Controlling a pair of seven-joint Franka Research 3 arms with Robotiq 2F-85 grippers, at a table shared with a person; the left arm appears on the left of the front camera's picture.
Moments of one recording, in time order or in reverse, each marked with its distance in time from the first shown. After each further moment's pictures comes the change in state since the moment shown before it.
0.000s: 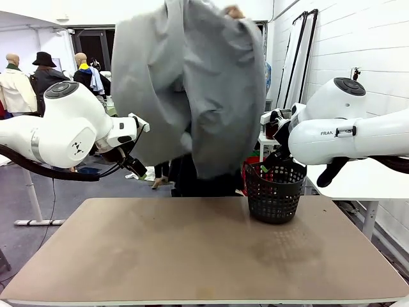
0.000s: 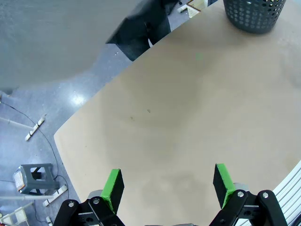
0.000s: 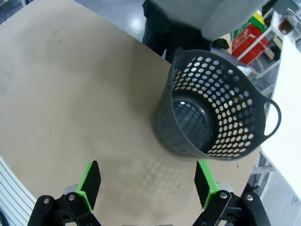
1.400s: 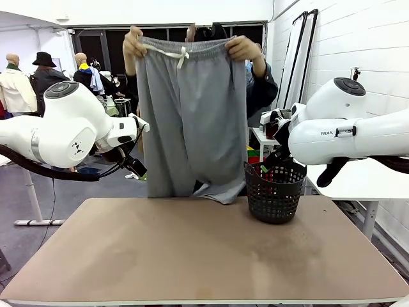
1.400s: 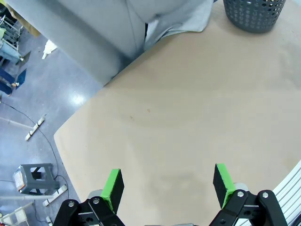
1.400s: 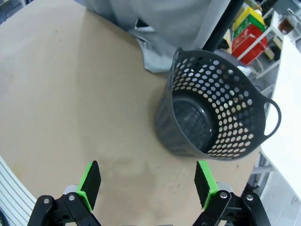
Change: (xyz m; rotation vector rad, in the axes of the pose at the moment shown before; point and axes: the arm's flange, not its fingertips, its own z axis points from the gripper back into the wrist) left arm 0.000 0.000 0.000 0.000 0.000 0.000; right arm 0.000 0.000 0.000 0.000 0.000 0.000
